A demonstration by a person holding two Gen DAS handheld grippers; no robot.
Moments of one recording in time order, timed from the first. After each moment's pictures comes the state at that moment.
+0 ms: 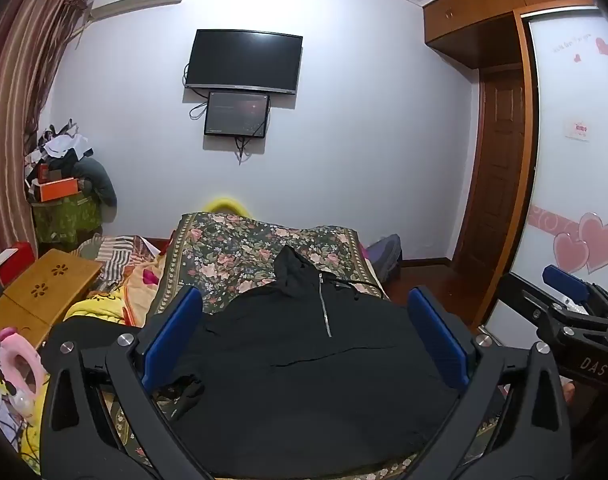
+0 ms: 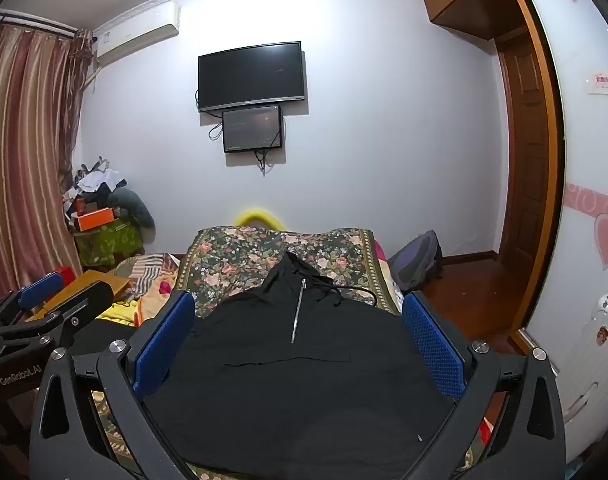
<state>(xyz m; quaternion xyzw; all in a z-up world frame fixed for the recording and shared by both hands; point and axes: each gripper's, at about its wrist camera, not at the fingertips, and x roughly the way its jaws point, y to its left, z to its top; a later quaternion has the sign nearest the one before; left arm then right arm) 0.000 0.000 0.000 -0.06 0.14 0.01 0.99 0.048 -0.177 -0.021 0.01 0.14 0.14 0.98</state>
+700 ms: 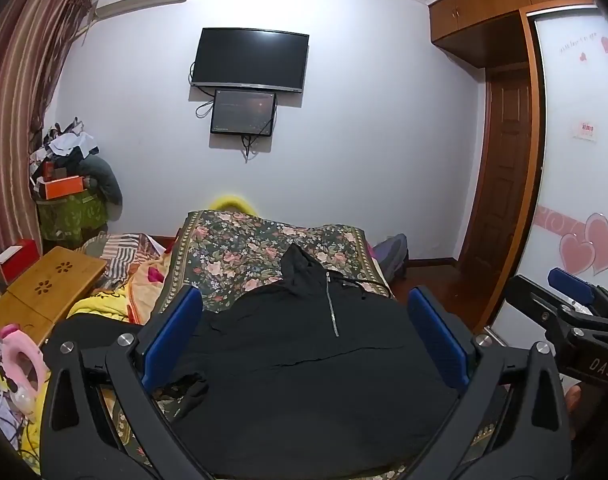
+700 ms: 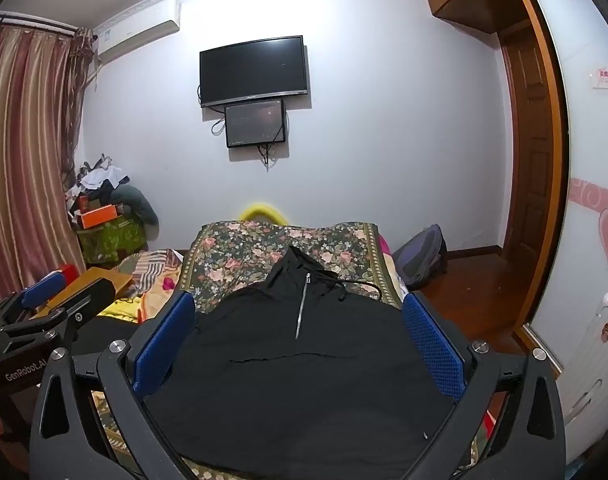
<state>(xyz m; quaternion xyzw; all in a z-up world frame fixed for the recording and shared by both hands) 0.010 0.006 -0.015 -0.06 0.14 0.02 0.99 0.045 -0.169 -0.031 0.01 0.15 0.14 0.98</state>
